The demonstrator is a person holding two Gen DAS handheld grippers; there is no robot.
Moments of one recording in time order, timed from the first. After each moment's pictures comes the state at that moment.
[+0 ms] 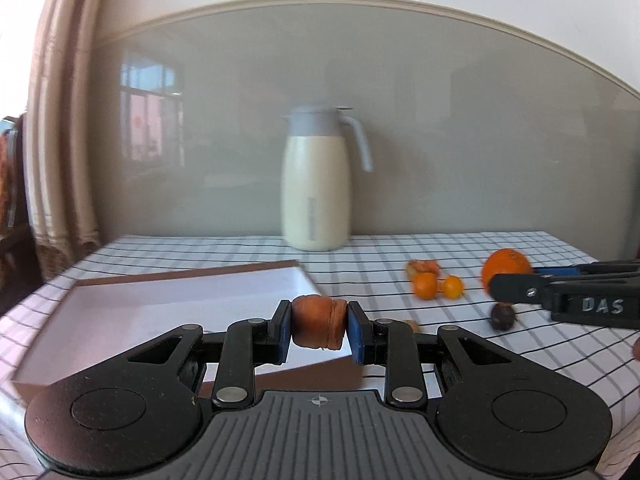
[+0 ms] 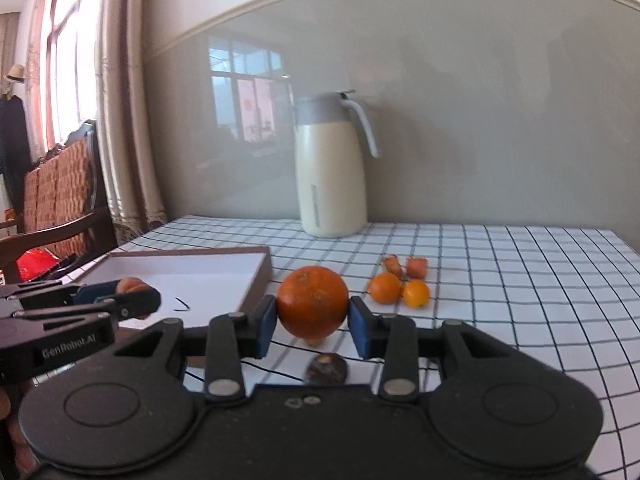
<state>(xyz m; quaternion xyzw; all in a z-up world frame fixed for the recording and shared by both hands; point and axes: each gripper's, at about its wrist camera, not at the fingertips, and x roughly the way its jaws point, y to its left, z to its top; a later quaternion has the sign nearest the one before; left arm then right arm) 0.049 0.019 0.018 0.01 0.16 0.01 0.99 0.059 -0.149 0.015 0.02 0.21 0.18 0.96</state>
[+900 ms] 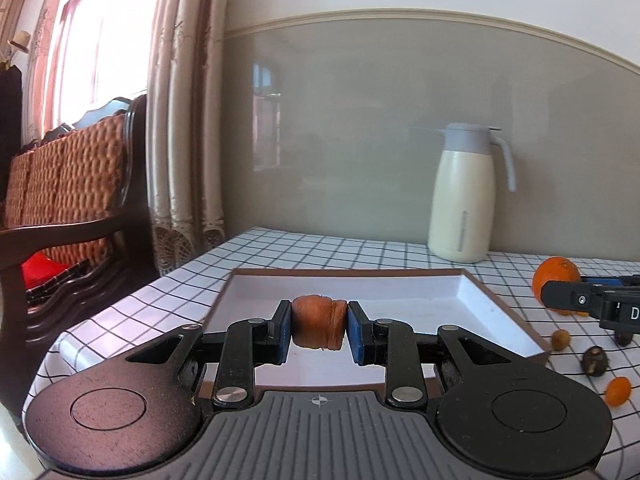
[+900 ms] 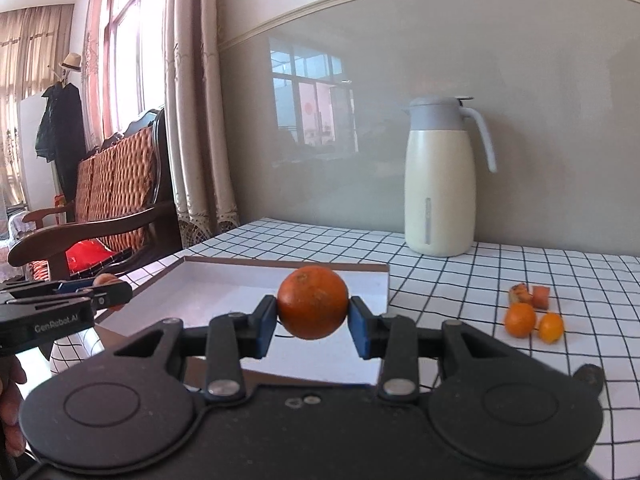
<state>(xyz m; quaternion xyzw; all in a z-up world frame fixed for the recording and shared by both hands) 0.026 0.140 0.014 -0.01 0.15 0.15 0.98 0.077 -0.042 0.010 0.00 0.19 0.26 0.95</state>
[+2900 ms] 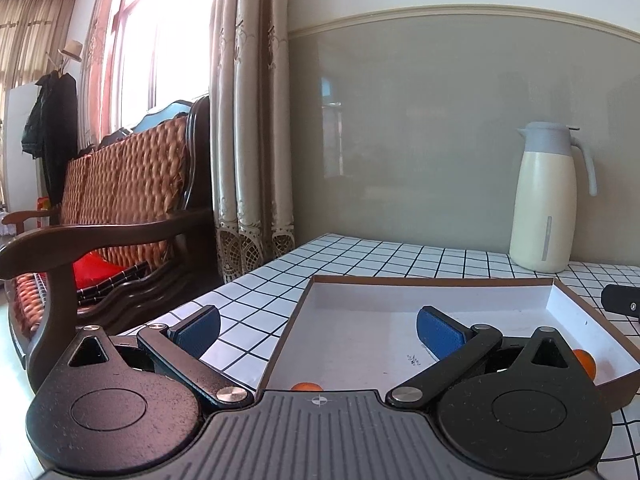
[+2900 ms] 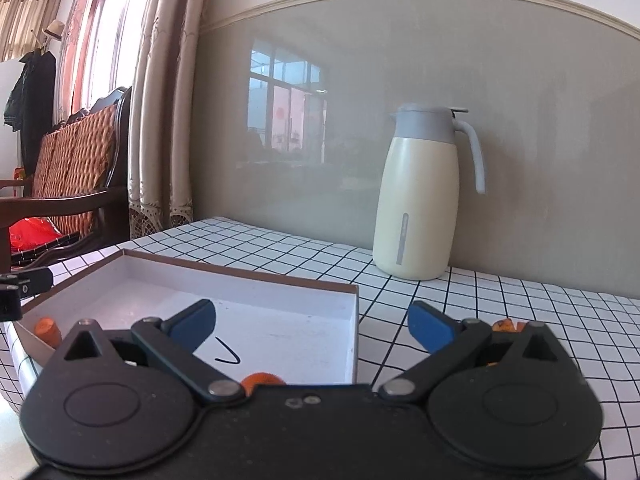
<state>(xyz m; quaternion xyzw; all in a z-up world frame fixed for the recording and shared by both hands) 0.046 0.172 -0.003 -0.01 0.13 0.25 0.96 0.110 -0.016 -0.006 -0.06 0.16 0.19 0.97</state>
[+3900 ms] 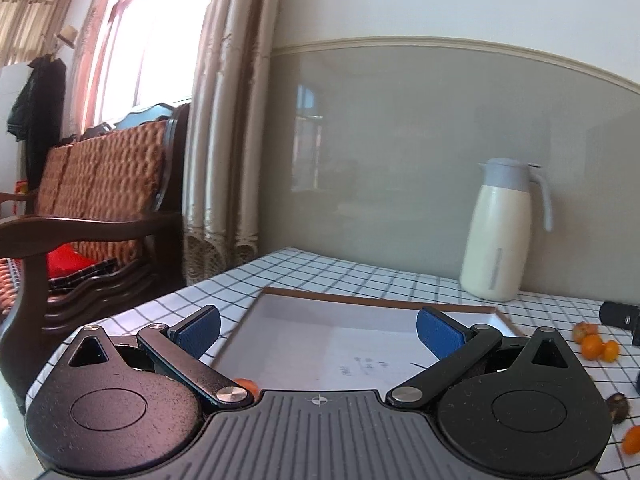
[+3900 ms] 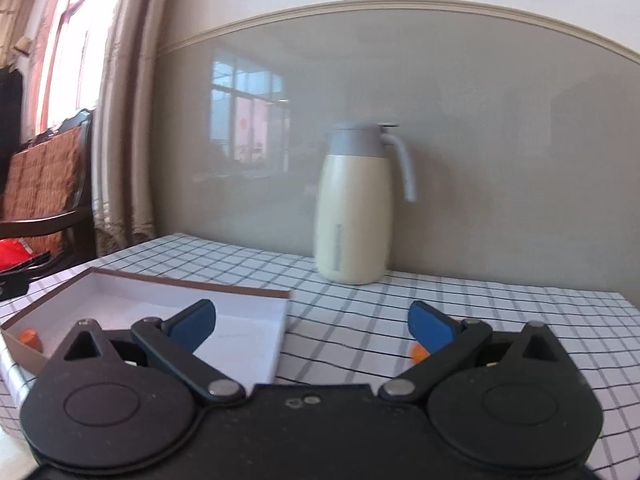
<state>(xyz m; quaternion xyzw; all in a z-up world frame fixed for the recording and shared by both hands) 0.029 0.136 0.013 -0.05 0.11 0.20 0.97 0.089 -0.079 0.017 -0.04 0.15 0.12 0.98</state>
